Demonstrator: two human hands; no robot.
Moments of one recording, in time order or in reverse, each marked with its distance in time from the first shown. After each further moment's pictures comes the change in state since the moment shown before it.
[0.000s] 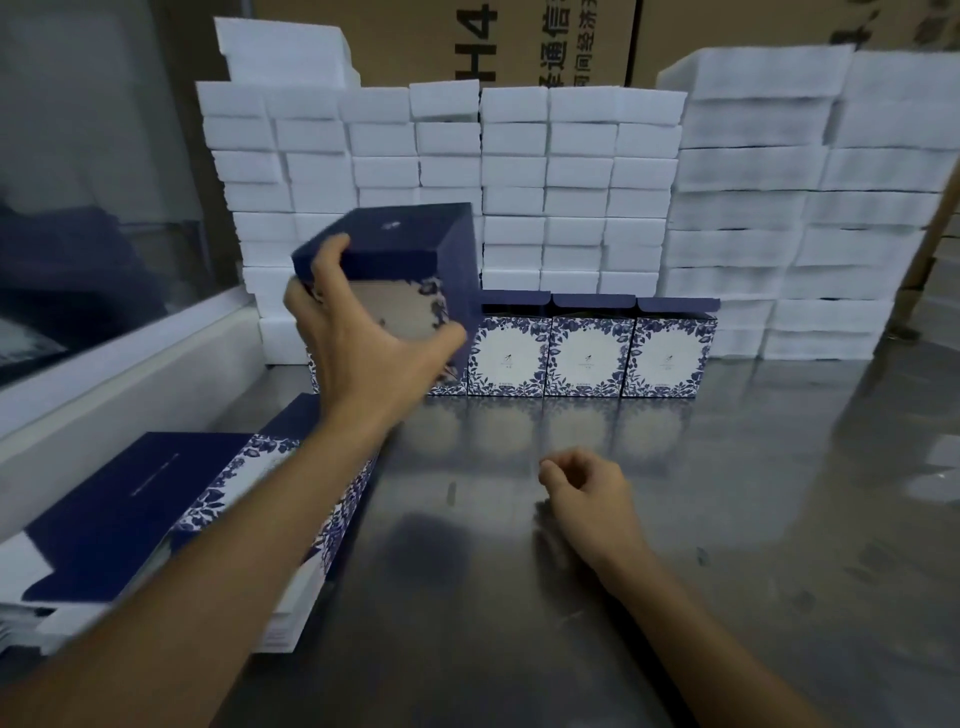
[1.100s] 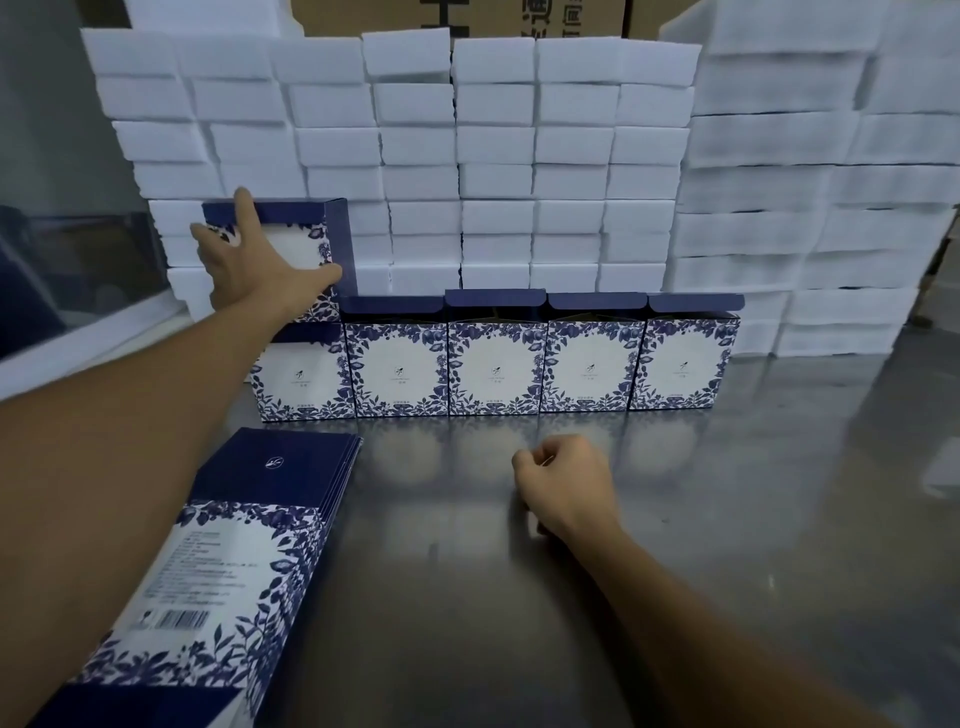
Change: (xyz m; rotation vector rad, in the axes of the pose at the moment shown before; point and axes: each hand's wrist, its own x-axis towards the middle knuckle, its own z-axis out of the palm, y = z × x) left_hand 0.175 -0.113 0.060 0.485 -0.147 -0.264; right_hand 0.086 -0.002 0.036 -0.275 0.026 0.065
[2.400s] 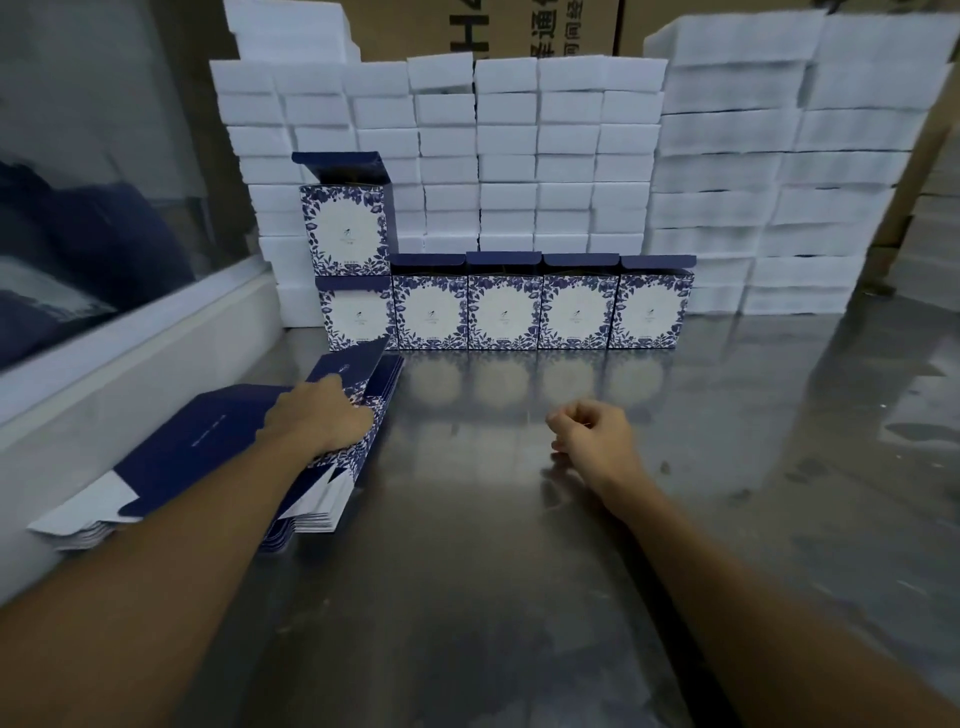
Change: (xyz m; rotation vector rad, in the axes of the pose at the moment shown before) left_hand -0.215 -0.075 -0.080 0.511 -0.519 -0.045; right_hand -0.112 0.020 -0.062 0.457 -0.094 0.014
